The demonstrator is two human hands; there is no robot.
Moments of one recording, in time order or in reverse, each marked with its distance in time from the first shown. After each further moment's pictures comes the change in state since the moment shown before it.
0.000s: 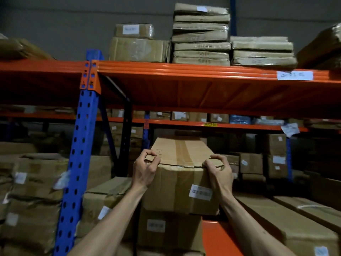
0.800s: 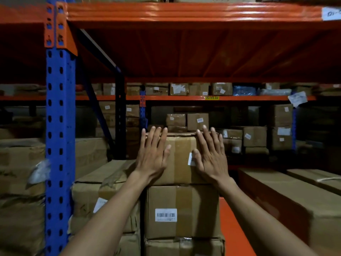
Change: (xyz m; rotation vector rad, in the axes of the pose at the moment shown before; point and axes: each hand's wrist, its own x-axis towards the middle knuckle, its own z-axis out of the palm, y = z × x) left_hand 0.053 -0.128 0.026 1.076 -0.206 0.590; right_hand 0.055 0.123 0.080 -0.902 -0.073 -0.832
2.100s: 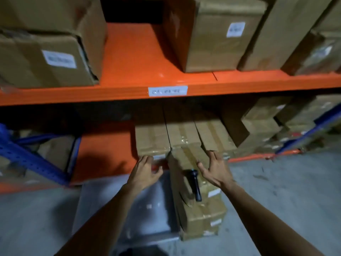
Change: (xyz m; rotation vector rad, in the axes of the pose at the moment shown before) left_hand -0.481 0.517 0.034 -0.696 -1.088 -0.518; right_hand -0.606 0.199 -0.308 0.160 -1.290 0.892
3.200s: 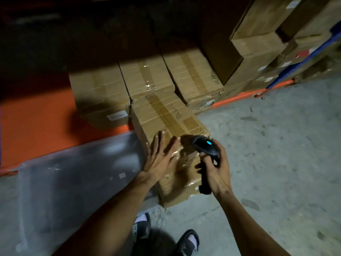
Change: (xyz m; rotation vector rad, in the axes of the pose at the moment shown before) left_hand 0.037 -0.011 0.346 0.429 -0.473 0.314; right_hand -0.022 0.211 0.190 1.010 0.295 0.470
